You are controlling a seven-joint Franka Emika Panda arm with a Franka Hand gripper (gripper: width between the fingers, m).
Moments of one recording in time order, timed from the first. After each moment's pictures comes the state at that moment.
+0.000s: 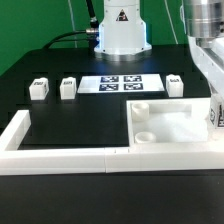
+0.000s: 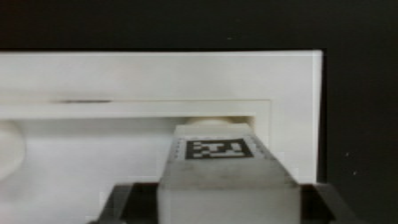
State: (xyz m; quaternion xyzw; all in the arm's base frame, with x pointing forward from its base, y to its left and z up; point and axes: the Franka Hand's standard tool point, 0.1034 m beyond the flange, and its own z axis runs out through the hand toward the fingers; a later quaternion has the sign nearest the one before) arm 0.631 0.119 0.072 -0.68 0.73 0.05 0.06
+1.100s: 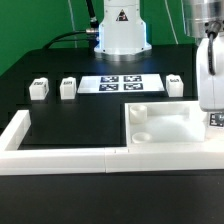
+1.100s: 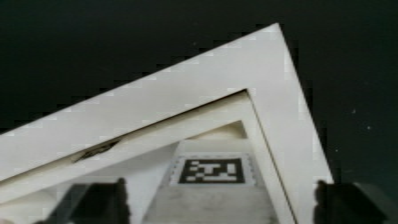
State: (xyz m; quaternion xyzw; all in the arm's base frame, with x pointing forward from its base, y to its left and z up) arm 0.633 0.121 0.072 -0.56 0.82 0.06 0.05
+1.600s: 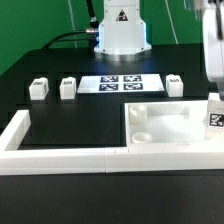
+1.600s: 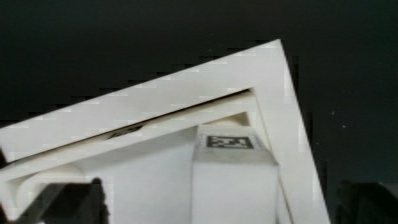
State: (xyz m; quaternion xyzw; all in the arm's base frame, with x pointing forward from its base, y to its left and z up) arm 0.624 0.122 0.111 -0.59 0.80 0.05 0.08
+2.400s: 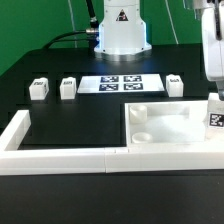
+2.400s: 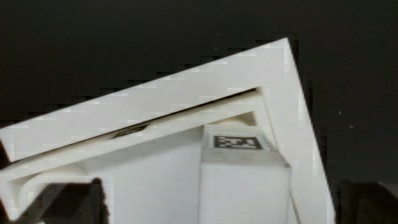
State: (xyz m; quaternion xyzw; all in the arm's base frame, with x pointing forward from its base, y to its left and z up) arm 0.622 0.123 0.104 -0.59 0.80 0.06 0.08
